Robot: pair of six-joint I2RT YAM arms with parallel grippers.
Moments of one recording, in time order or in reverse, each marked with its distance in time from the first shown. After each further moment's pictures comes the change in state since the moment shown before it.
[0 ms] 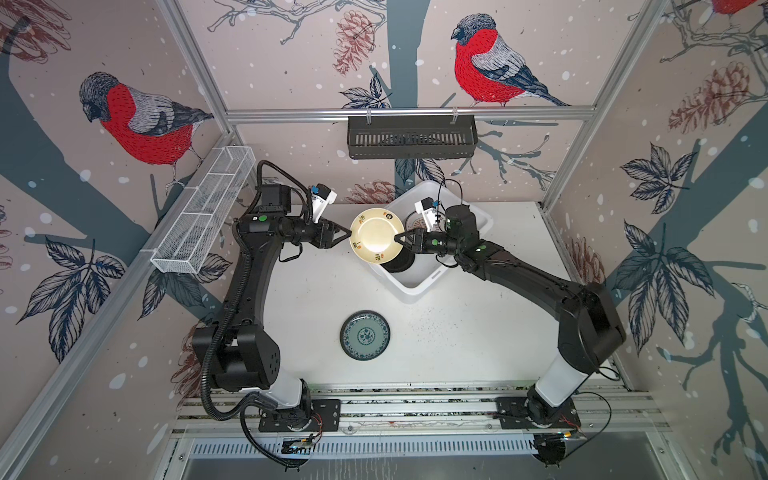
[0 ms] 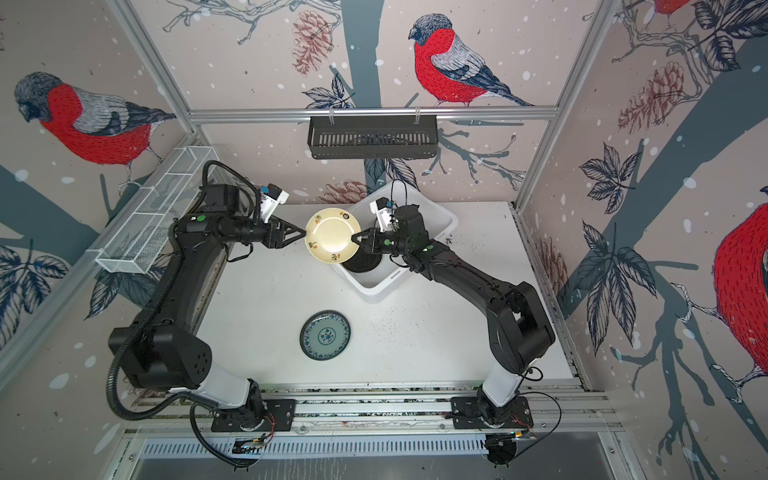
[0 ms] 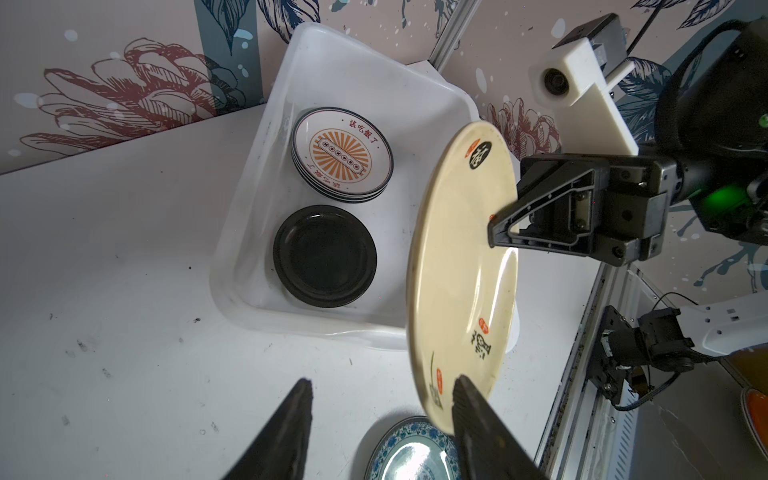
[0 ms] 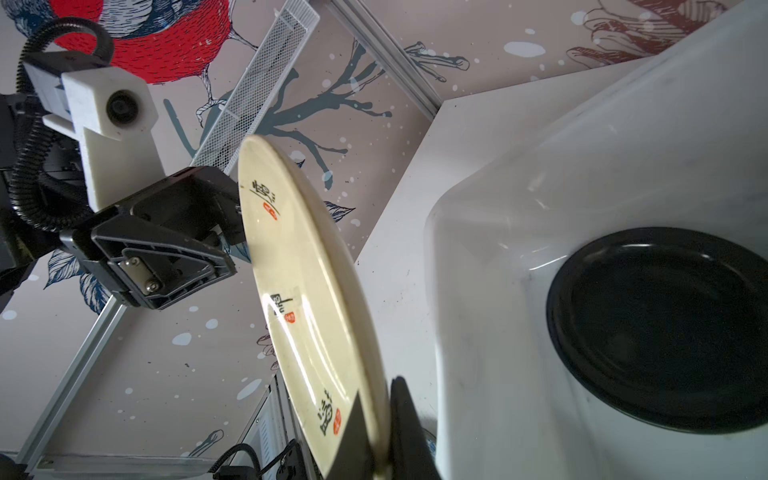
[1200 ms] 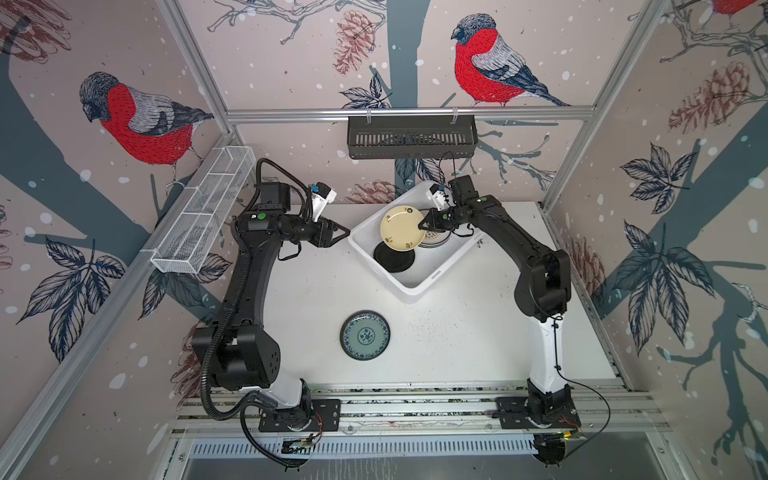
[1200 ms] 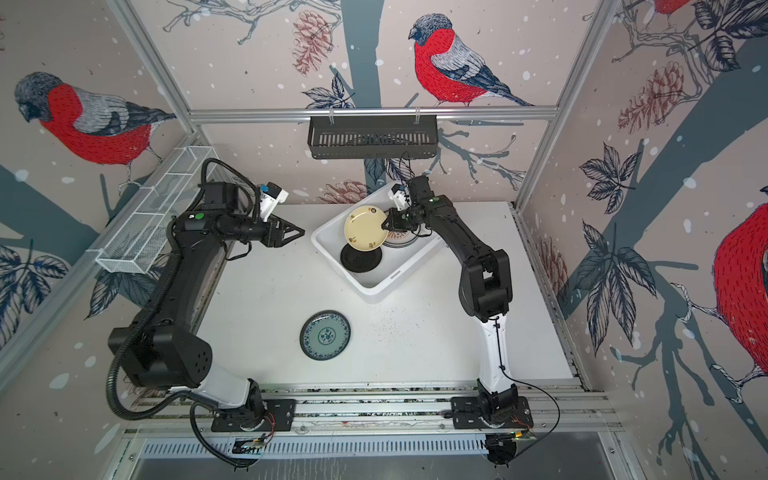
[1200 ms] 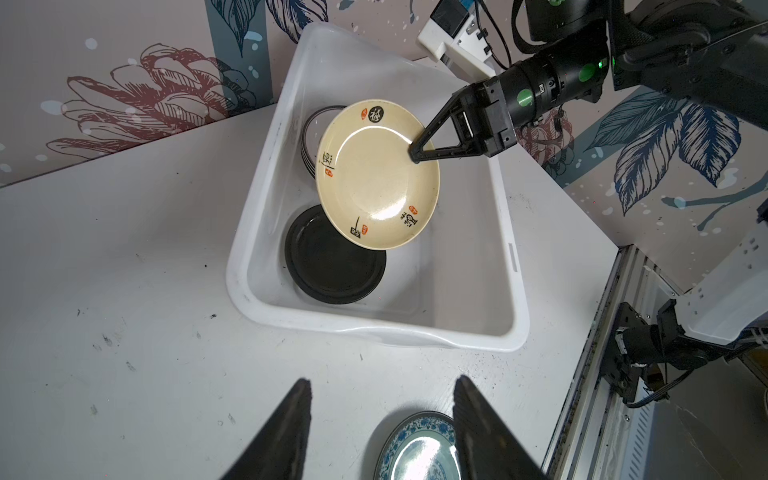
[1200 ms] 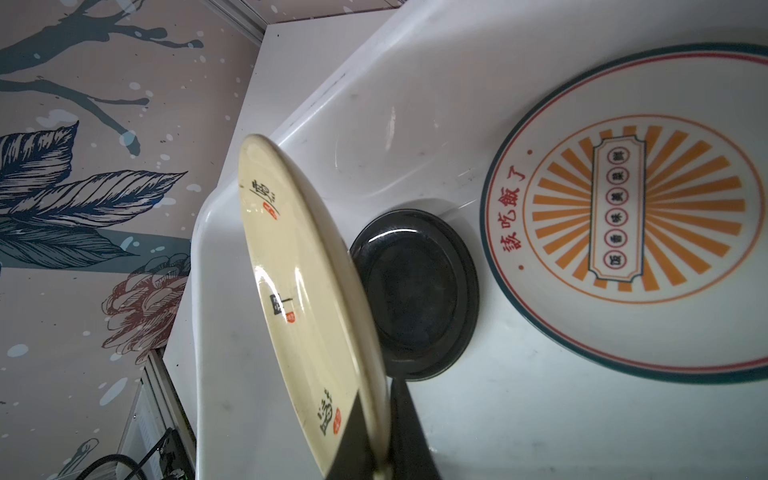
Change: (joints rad) left arm 0.000 0.011 0.033 -0.034 -0.021 0.029; right arm -0.189 0.498 0.759 -0.810 0.017 -0.393
